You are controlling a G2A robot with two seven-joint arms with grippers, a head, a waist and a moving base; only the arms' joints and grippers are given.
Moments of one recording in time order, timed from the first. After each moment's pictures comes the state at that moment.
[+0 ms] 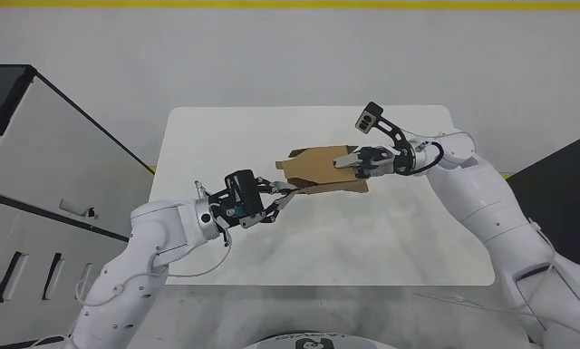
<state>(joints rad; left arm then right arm) 1.53 -1.06 -1.31 -2.08 1.34 -0.81 -0.05 -0.81 -1.02 0.85 -1.13 0.92 -0.19 1.48</state>
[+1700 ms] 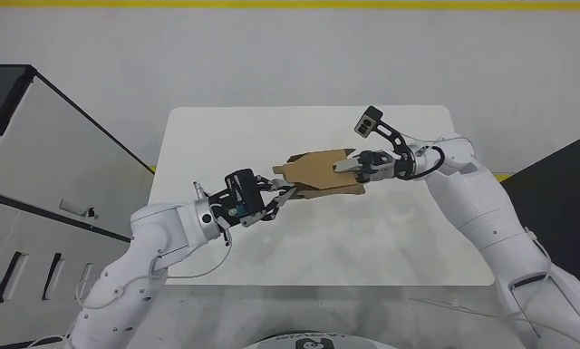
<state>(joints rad) 1.54 -1.04 -1.30 -2.09 1.36 -0.74 -0.05 -0.89 -1.04 0.95 -1.19 0.86 -0.13 1.49</state>
